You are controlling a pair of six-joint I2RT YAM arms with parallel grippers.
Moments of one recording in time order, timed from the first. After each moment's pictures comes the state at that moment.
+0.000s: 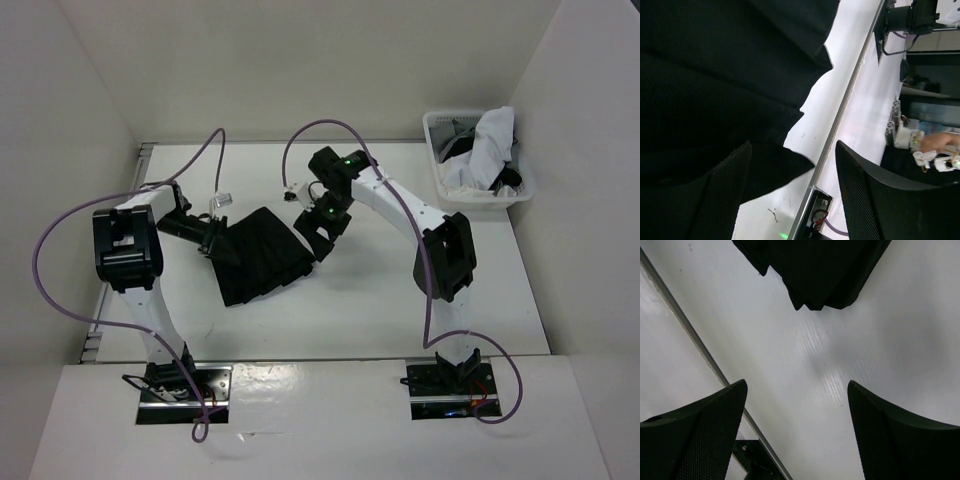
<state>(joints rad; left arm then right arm) 0.17 2.01 1.40 -1.34 1.03 0.85 0.64 2.05 1.94 -1.25 -0.42 -0.40</state>
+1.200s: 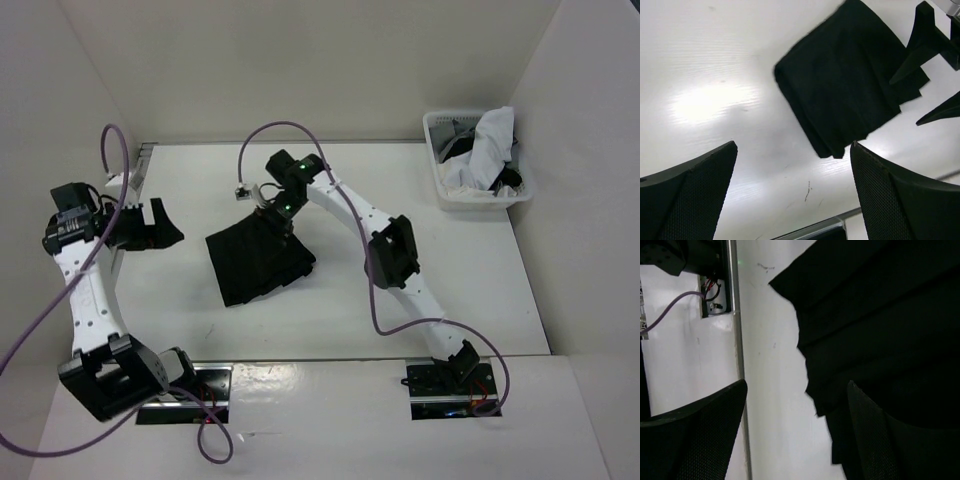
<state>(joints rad) 0.51 1.22 1.21 -0.97 0.69 0.30 0.73 2.48 2.47 -1.28 -0.87 -0.43</state>
